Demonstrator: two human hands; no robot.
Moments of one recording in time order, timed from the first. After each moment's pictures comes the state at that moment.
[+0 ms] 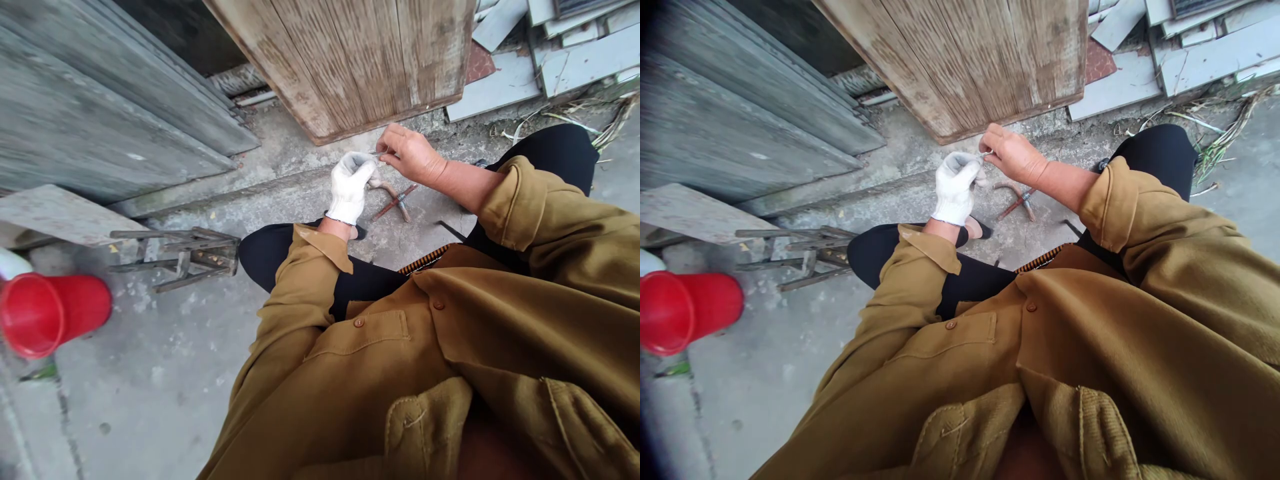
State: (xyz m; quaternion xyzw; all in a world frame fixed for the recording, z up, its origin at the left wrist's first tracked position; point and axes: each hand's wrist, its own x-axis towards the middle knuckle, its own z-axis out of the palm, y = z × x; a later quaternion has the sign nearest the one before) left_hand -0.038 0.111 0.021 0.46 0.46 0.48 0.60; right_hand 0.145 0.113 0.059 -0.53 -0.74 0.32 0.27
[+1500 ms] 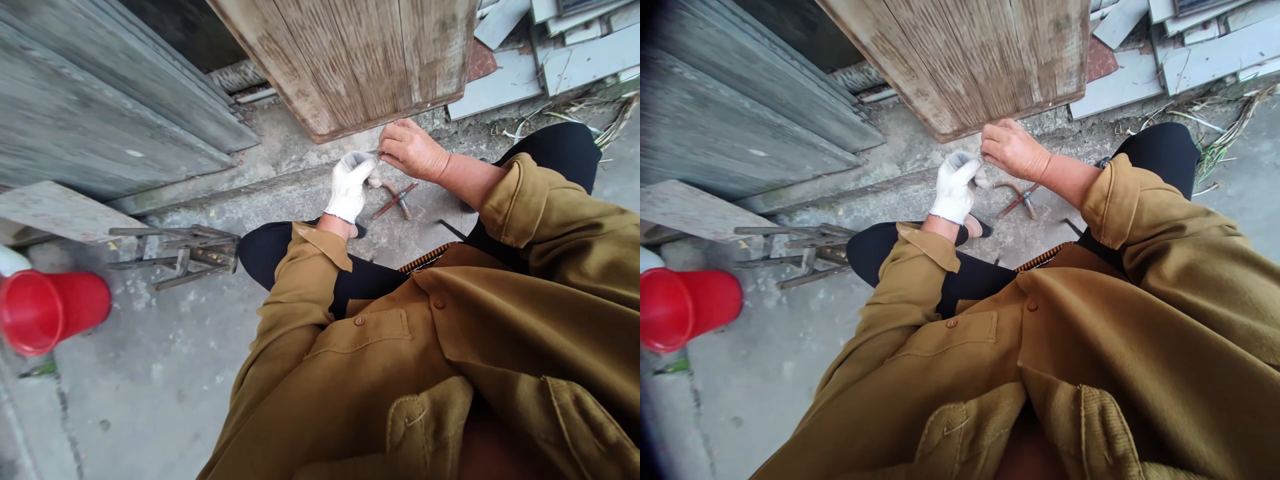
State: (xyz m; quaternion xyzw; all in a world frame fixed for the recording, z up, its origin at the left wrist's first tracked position) left_hand -0.038 0.109 0.031 0.44 0.49 0.43 0.62; right_hand 0.152 0.118 0.066 -0.47 -0.78 0.33 0.25
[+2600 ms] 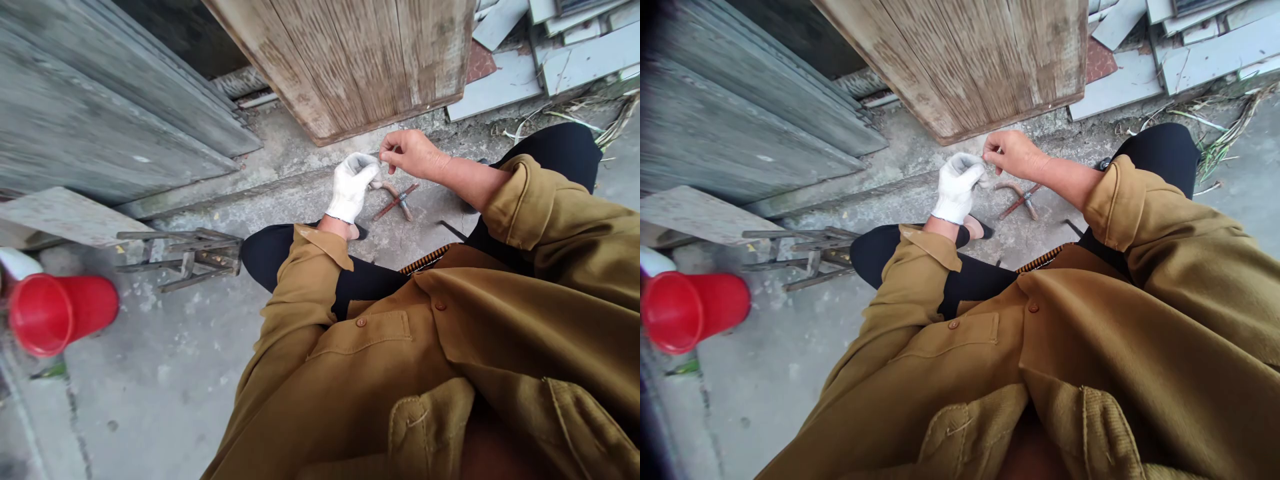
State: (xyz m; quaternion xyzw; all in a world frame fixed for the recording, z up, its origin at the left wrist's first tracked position) left_hand -0.042 0.112 0.029 0.49 0.47 0.41 0.61; right_hand 0.139 0.111 0.079 -0.56 -0.55 0.52 0.33
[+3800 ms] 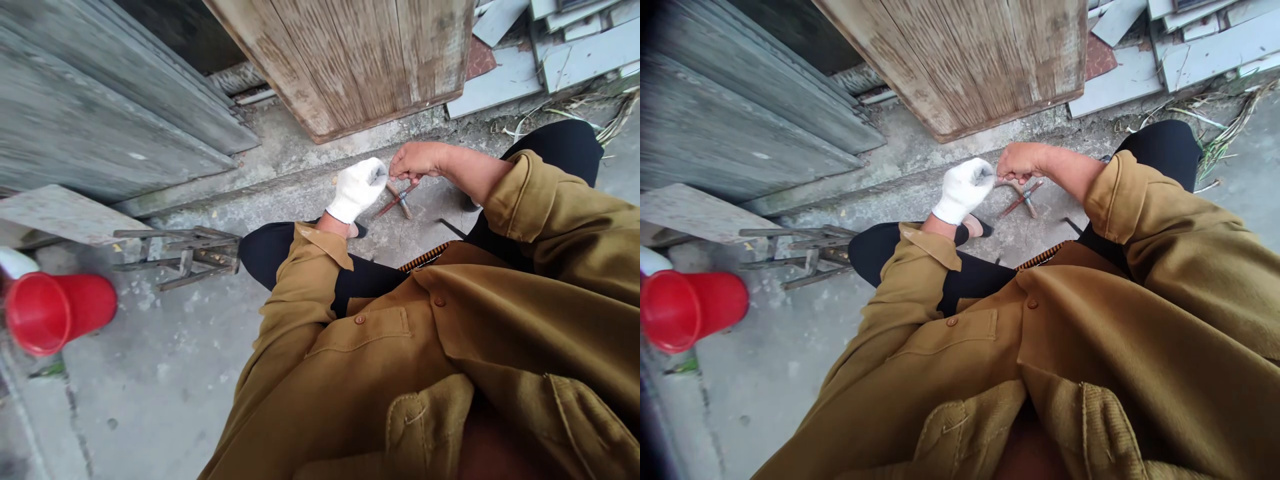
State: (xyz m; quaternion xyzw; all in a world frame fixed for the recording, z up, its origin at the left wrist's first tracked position) left_hand -0.050 0.109 0.039 0.80 0.46 0.20 0.32; right_hand 0.149 0.113 0.090 -0.56 -0.55 0.61 0.06
